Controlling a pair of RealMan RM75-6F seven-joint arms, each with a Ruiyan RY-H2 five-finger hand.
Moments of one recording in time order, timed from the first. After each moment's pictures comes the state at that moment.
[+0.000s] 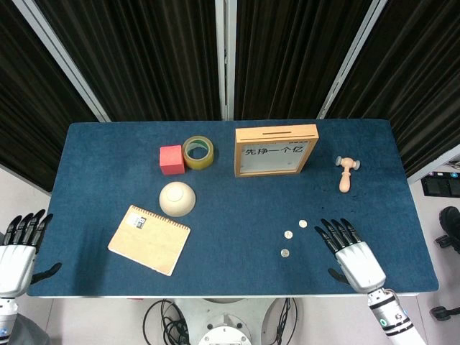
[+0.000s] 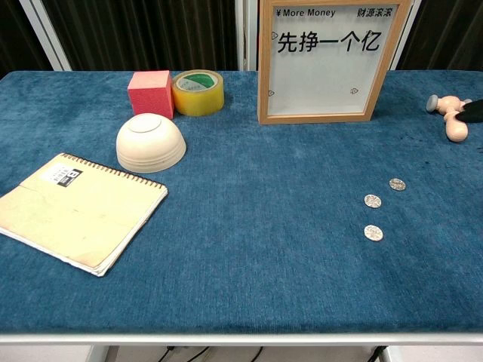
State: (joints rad) left arm -0.04 -1.15 0.00 -1.53 1.59 1.56 0.06; right arm 0.17 -1.24 -0.03 -1.69 -1.73 1.31 -0.31
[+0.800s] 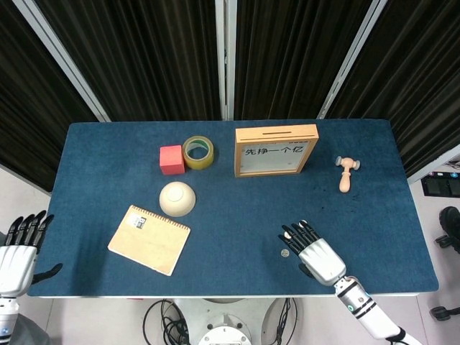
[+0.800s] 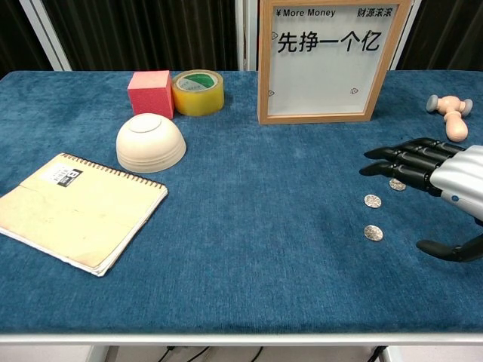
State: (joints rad) left arm -0.05 -1.17 0.00 -1.51 1.58 1.55 0.04; right arm 0.32 -1.43 -0.04 -1.49 -1.76 1.18 -0.29
